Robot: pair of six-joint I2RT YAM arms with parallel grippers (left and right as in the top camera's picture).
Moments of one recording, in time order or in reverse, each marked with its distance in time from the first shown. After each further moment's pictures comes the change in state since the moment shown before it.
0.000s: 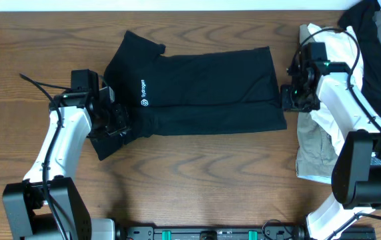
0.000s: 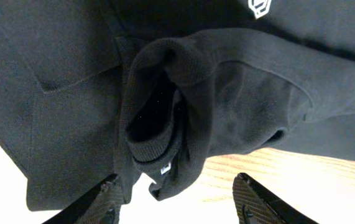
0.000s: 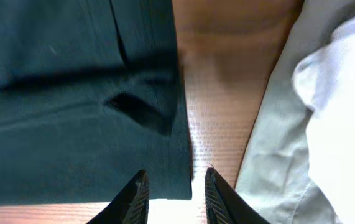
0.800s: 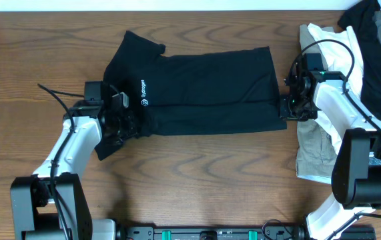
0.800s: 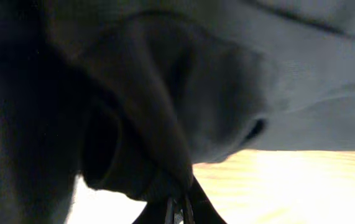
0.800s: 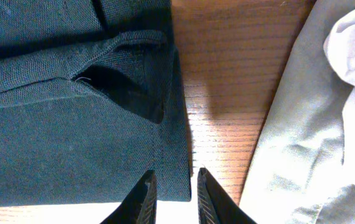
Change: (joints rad) left arm -0.053 0.000 -0.145 0.223 0.156 -0.022; right arm 0.000 0.000 -0.083 0.051 0.000 0.000
